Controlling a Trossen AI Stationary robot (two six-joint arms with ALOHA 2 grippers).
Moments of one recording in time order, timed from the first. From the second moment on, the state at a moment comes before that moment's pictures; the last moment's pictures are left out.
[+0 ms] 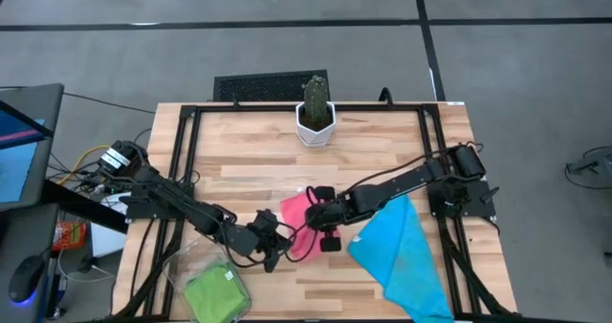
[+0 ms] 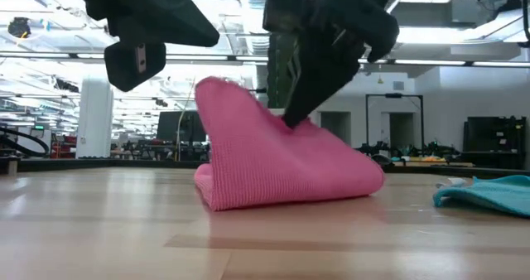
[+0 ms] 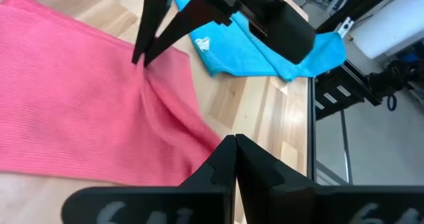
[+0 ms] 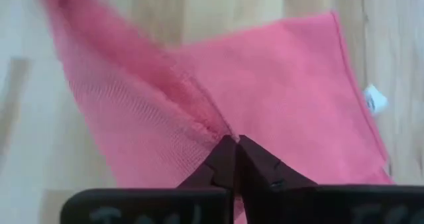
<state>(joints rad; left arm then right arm) -0.53 1.55 0.79 0.21 -0.41 -0.94 0.27 1.88 1.29 -0.46 0.11 0.08</state>
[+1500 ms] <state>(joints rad) -0.52 1.62 0.79 0.31 -0.49 -0.92 0.24 1.88 1.28 -0.63 -0.01 0.27</state>
